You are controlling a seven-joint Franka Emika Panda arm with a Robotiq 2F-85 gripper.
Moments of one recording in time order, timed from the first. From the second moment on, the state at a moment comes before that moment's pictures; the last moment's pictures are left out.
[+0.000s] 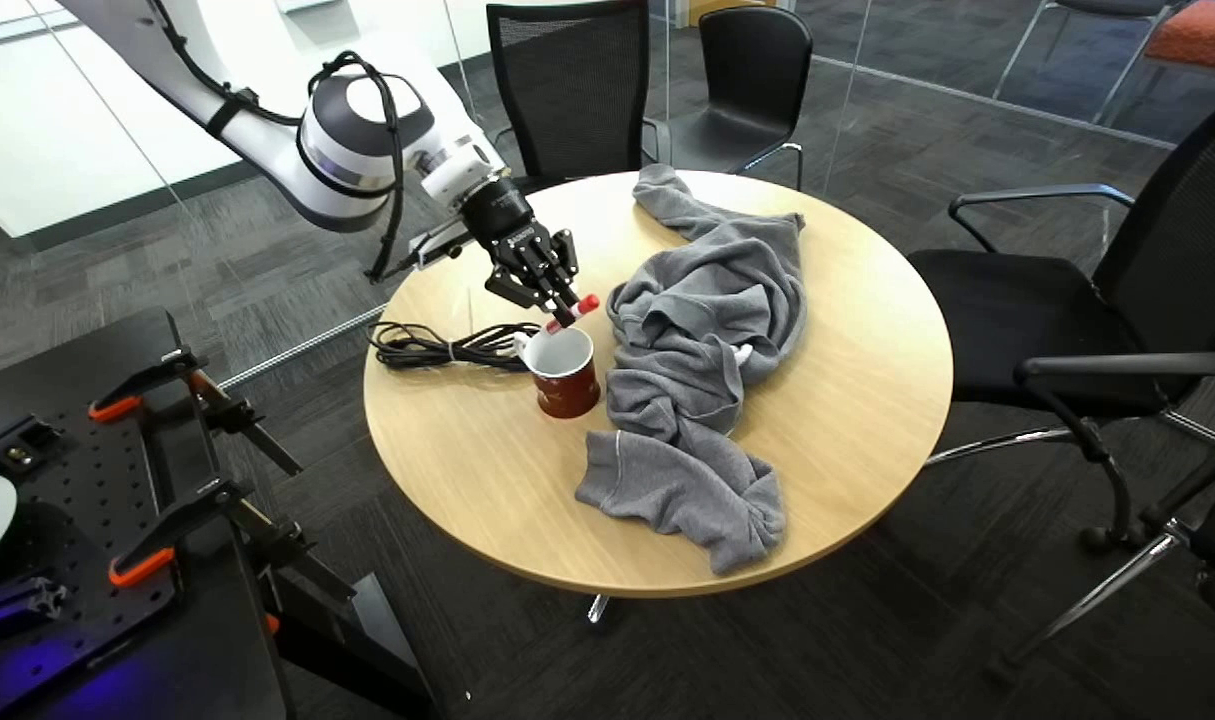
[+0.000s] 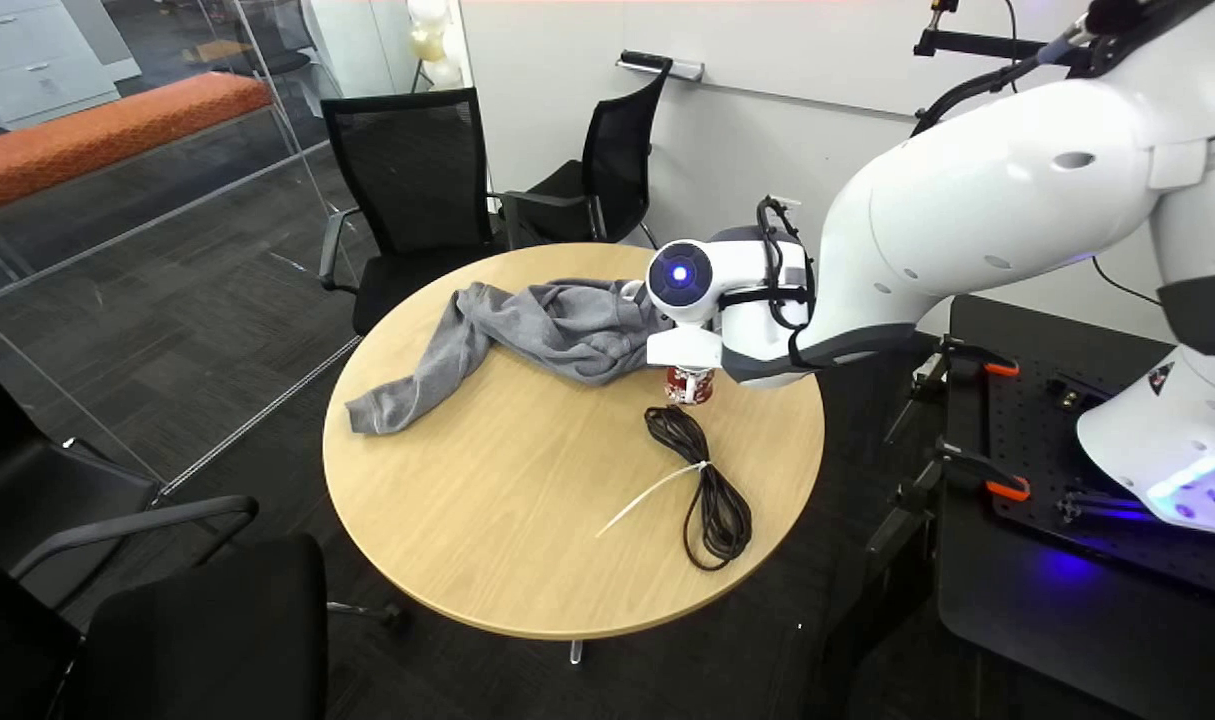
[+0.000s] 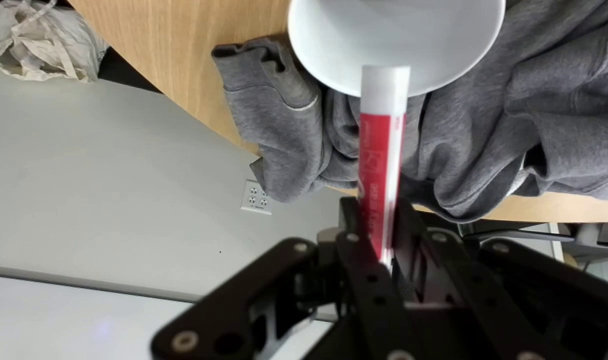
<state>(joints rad) 0.99 1.15 -0.89 -2.06 0.02 2.74 1.66</state>
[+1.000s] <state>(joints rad) 1.01 1.18 -0.90 -2.02 0.02 2.73 1.66</state>
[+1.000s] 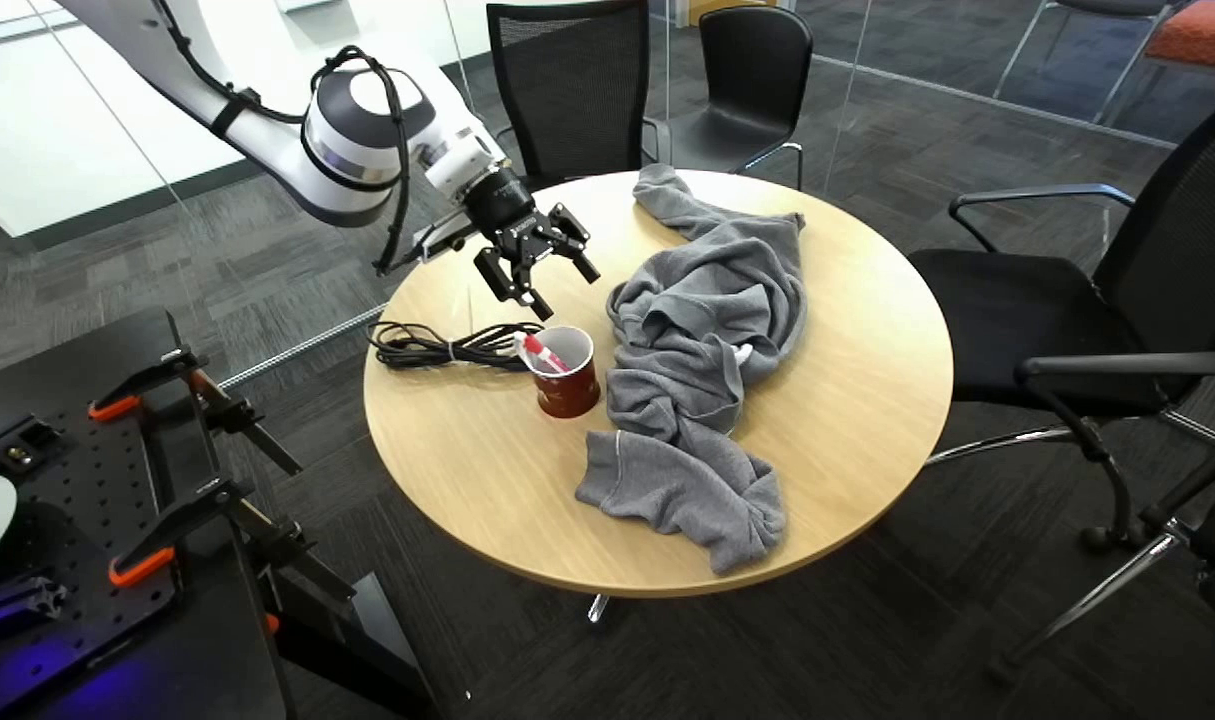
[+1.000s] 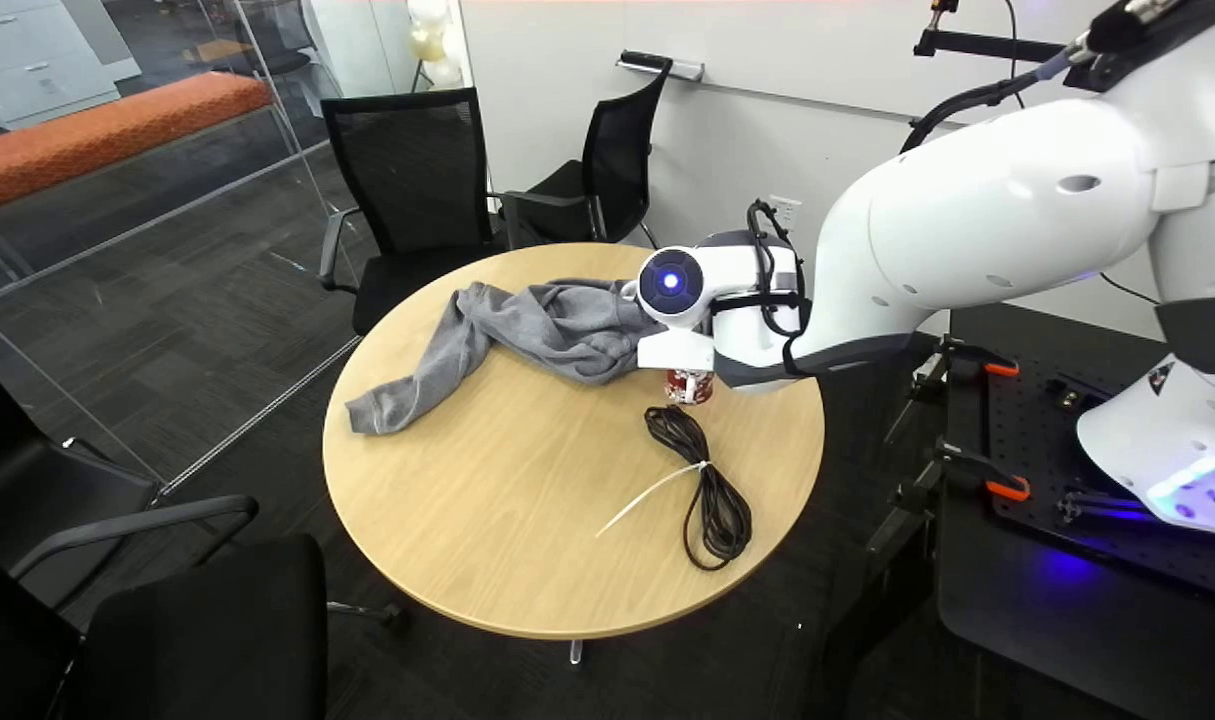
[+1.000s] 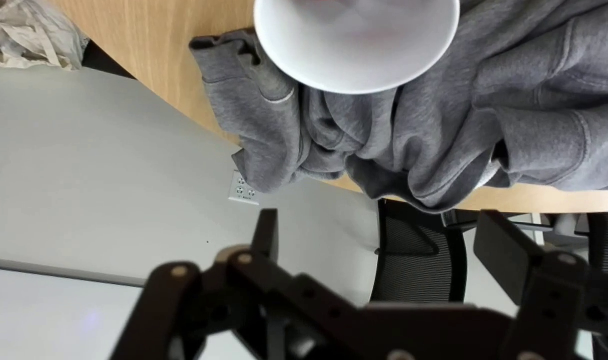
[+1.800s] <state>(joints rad) 0.94 0.98 -0.91 -2.09 0.02 2.91 1.41</state>
